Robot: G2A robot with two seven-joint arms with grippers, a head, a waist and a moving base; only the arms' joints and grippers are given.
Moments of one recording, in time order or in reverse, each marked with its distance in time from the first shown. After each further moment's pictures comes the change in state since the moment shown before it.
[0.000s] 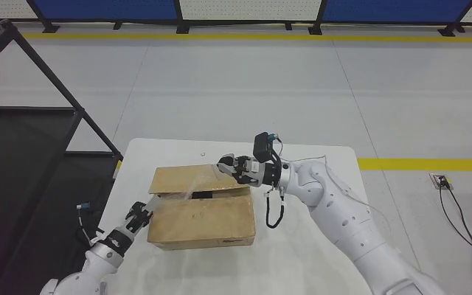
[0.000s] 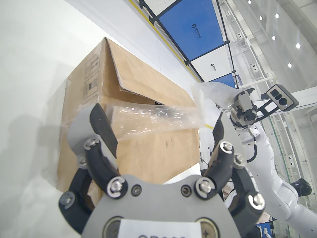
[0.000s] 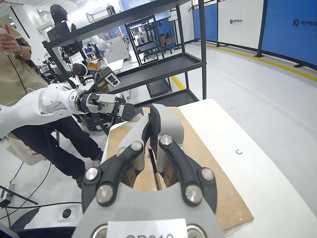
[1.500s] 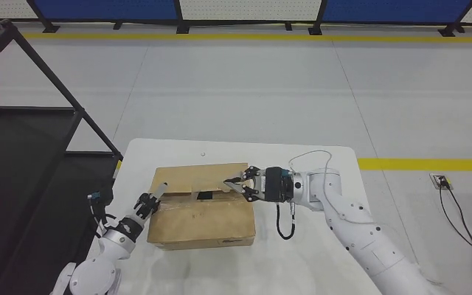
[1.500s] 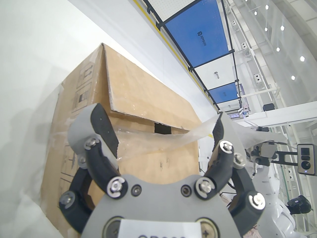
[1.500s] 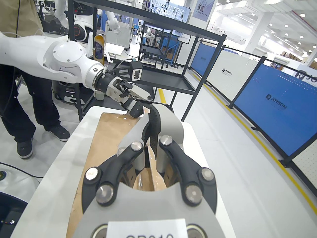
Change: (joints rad) left arm -0.099 -0.010 0.075 0.048 -0.002 0.098 0.062; right arm -0.108 0.119 0.040 -0.228 -0.827 0.086 -0.676
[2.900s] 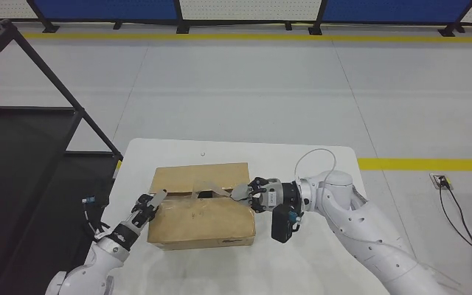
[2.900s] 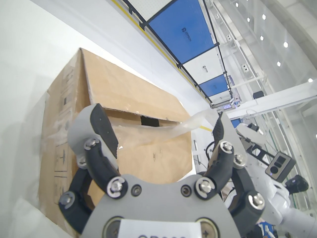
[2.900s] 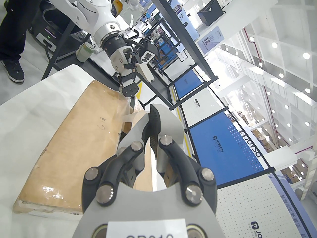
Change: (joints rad) left arm 0.067 0.010 -0.053 -0.033 0.003 -0.190 -0.061; right arm -0.034 0.073 -0.003 -0.114 -0.535 0.338 -0.372
